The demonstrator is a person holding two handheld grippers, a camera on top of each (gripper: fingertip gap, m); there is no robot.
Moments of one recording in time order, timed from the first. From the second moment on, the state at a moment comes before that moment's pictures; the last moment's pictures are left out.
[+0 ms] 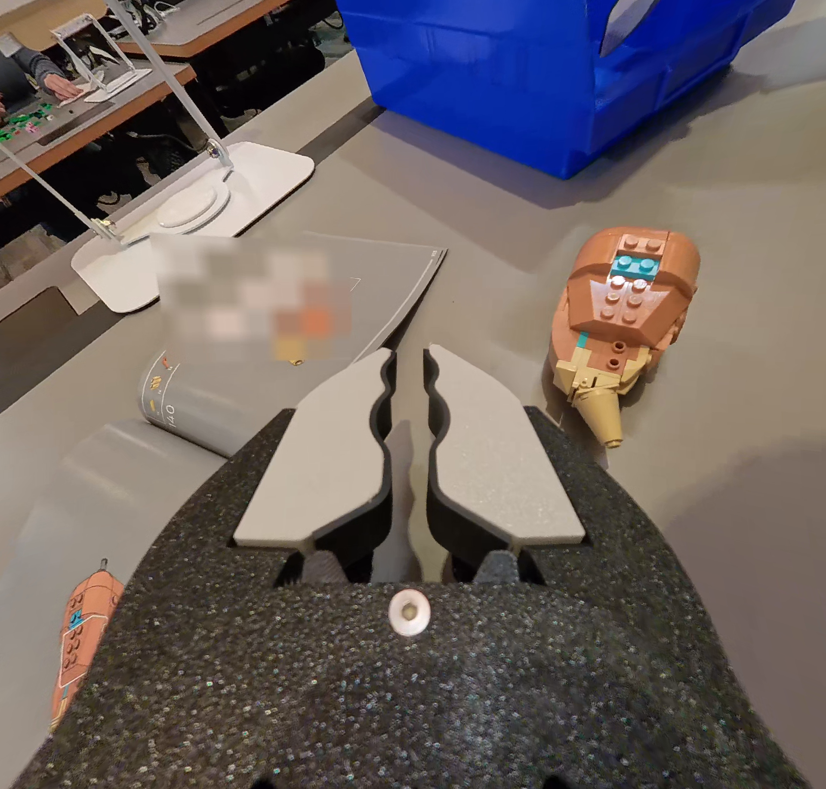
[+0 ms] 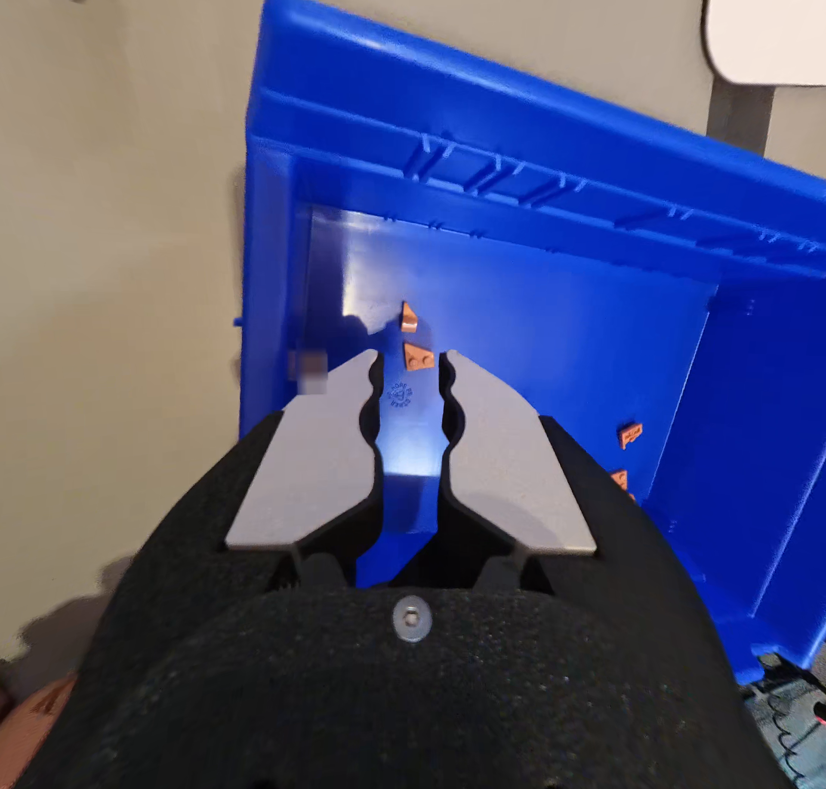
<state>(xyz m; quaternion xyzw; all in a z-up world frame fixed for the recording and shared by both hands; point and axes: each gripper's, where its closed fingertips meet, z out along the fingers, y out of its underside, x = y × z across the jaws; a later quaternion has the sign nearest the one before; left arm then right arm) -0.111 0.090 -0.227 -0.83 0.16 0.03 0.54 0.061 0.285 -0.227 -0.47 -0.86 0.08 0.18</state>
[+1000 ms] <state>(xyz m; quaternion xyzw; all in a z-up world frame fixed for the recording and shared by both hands) -0.110 0.084 -0.230 -0.83 0.18 0.04 0.53 0.057 0.290 -0.238 -0.49 -0.85 0.08 0.17</state>
